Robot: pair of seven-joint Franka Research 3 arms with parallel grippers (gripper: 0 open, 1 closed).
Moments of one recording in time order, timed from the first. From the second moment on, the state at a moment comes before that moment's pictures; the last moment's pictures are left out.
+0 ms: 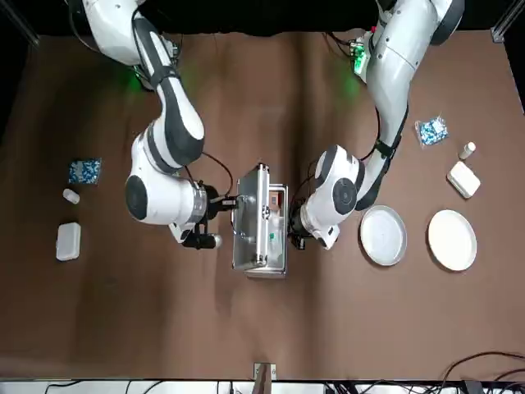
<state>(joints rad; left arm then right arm) -0.33 0.74 -0.27 -1.53 -0.20 2.37 -1.99 0.56 0.62 -0.17 -1.33 0.68 1.82 0.27</state>
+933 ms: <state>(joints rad) -0.33 0.74 -0.26 -1.53 -0.20 2.37 -1.99 0.49 0.60 -0.18 -1.40 0.67 1.77 0.15</state>
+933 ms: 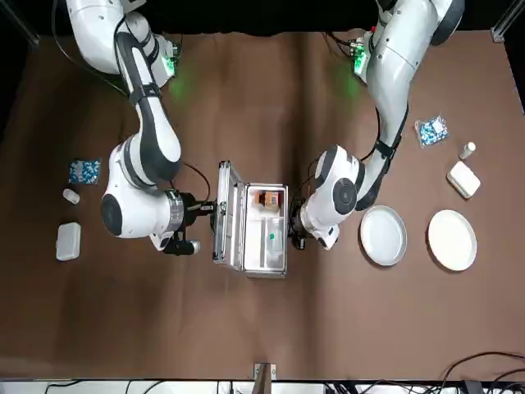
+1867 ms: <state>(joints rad) -0.33 0.74 -0.26 -1.53 -0.20 2.37 -1.99 0.44 0.67 -0.19 -1.38 0.70 1.86 0.15</state>
